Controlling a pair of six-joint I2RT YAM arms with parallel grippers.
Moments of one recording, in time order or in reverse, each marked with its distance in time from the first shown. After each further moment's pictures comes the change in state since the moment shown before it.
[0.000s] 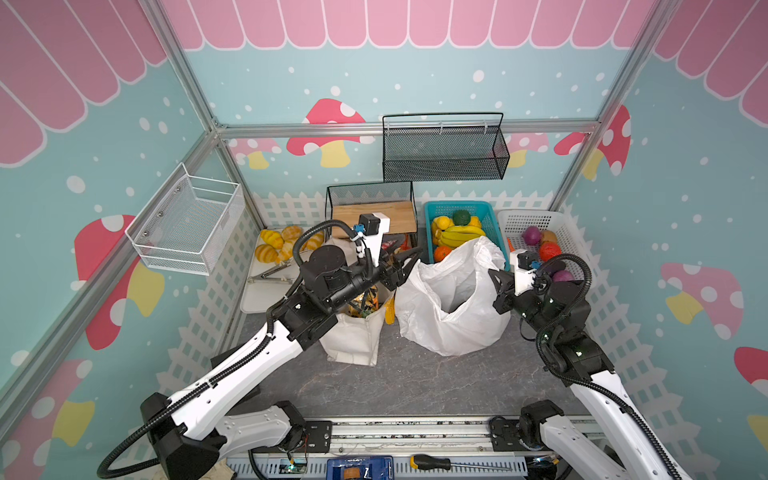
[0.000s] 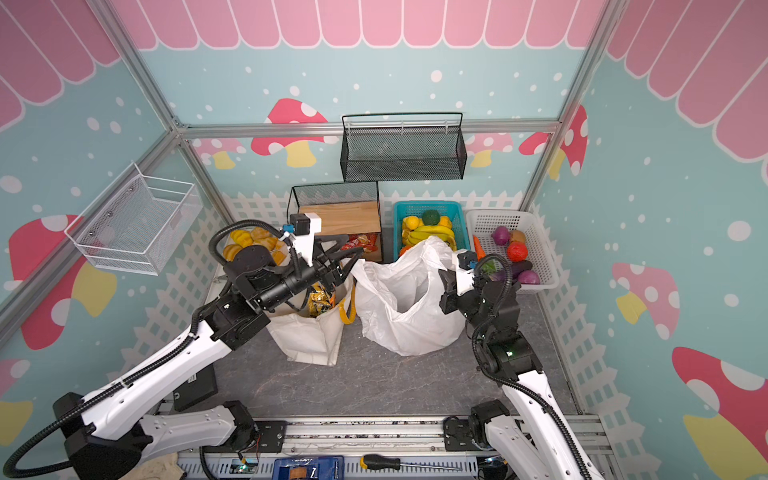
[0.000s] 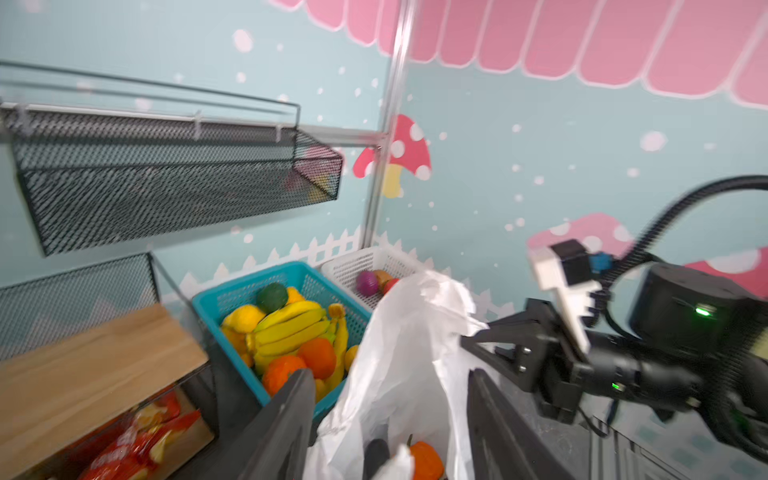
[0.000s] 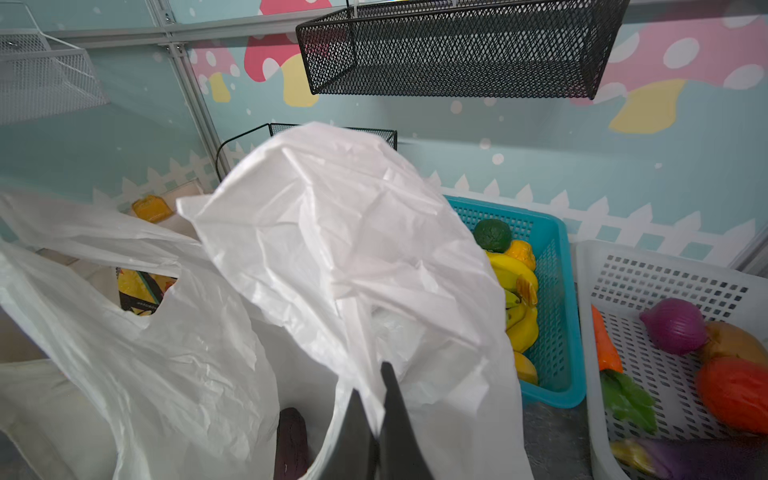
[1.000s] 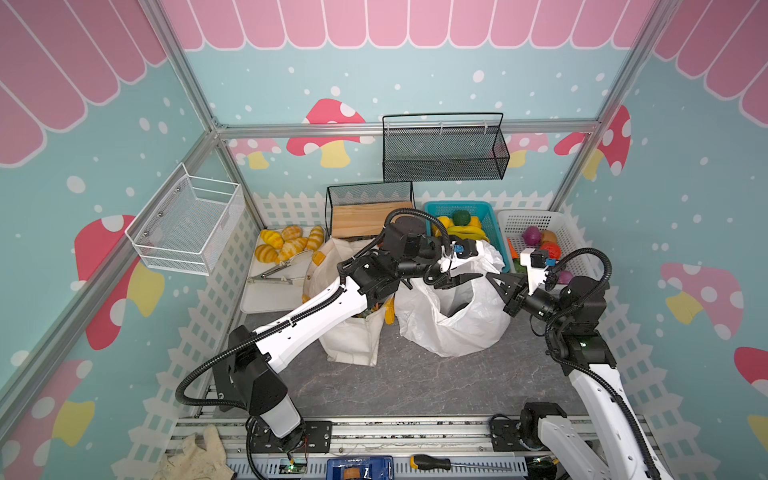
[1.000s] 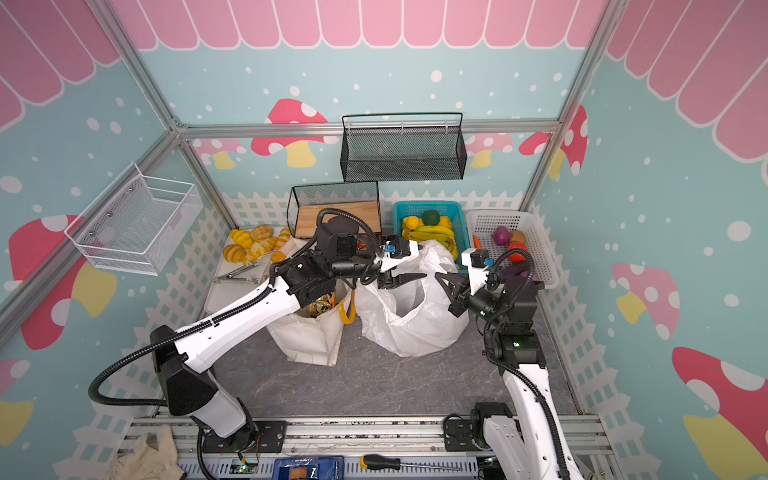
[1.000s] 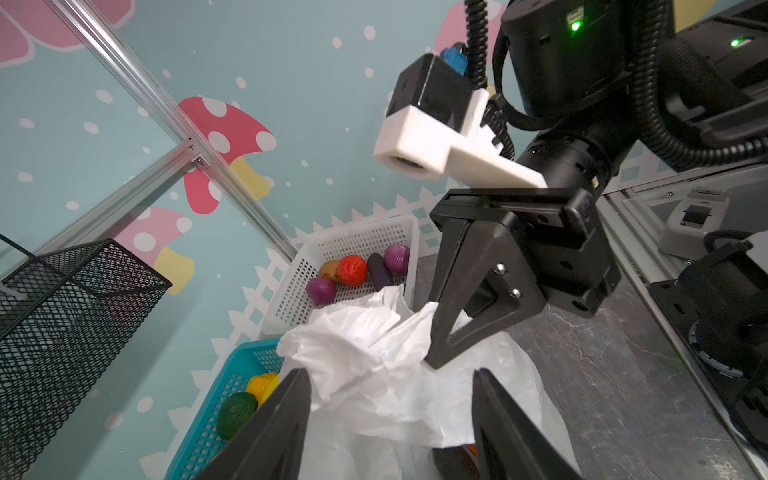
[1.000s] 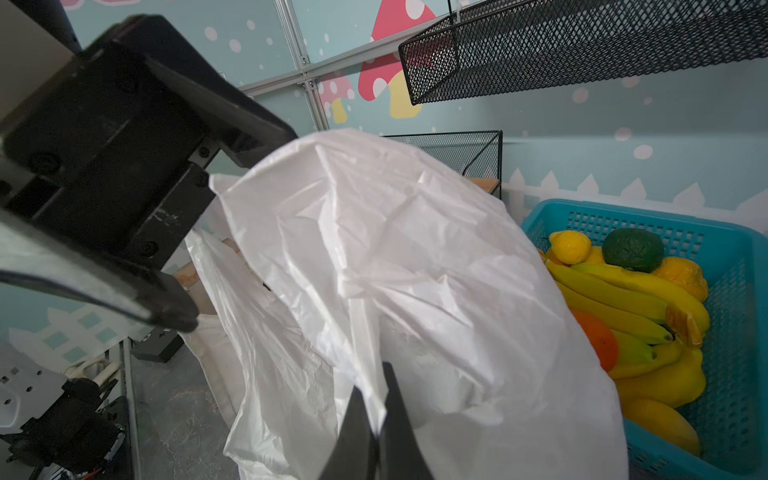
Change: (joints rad) left arm -0.074 0.532 0.525 -0.311 0.285 0.711; right arm -0.256 0.050 -0.028 0.124 -0.600 0.112
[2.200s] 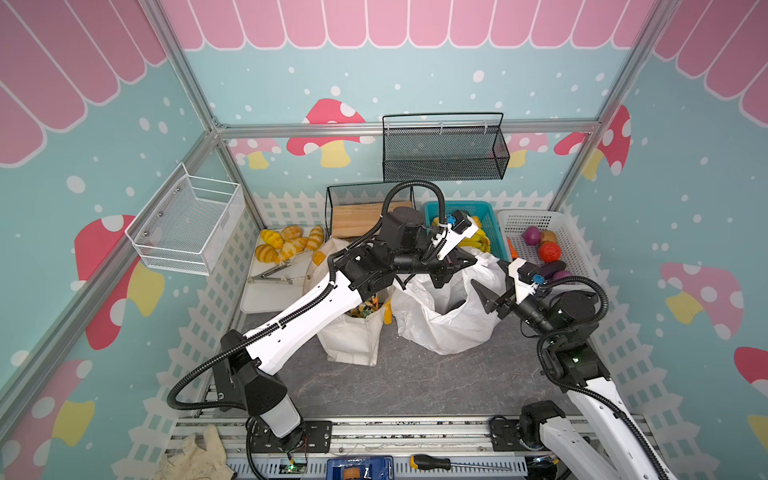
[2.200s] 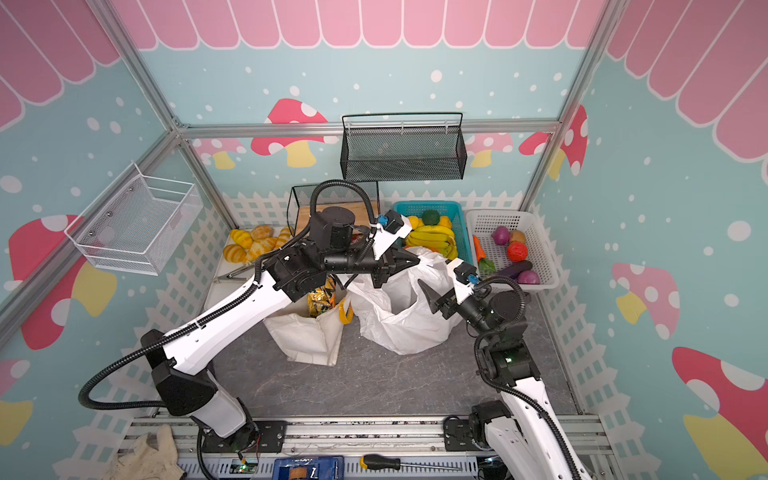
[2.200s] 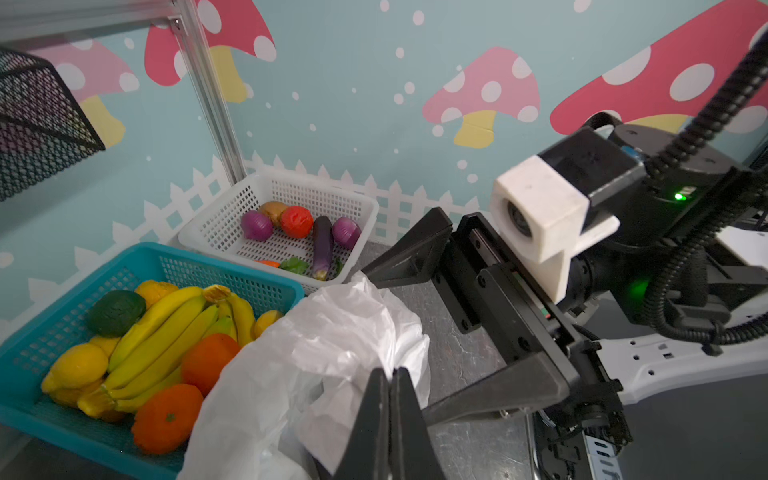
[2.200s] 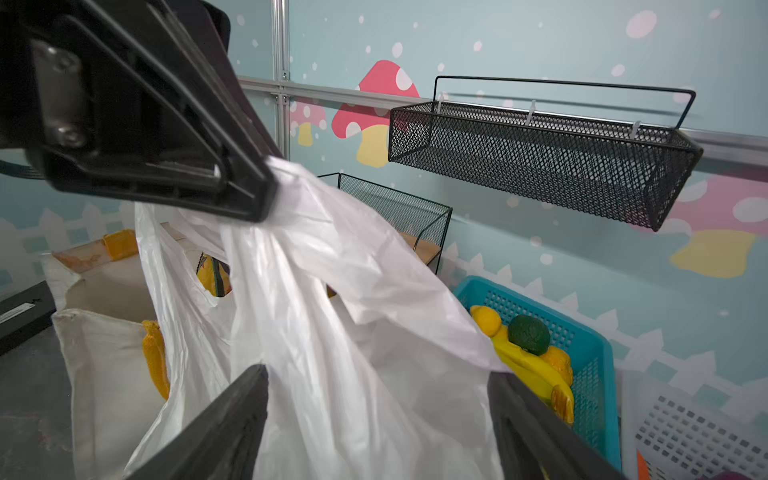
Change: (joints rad) left arm 0.001 -0.018 0.119 -0.246 -0.008 -0.505; right arm 0.244 -0.090 -0.092 0.163 0.406 -0.284
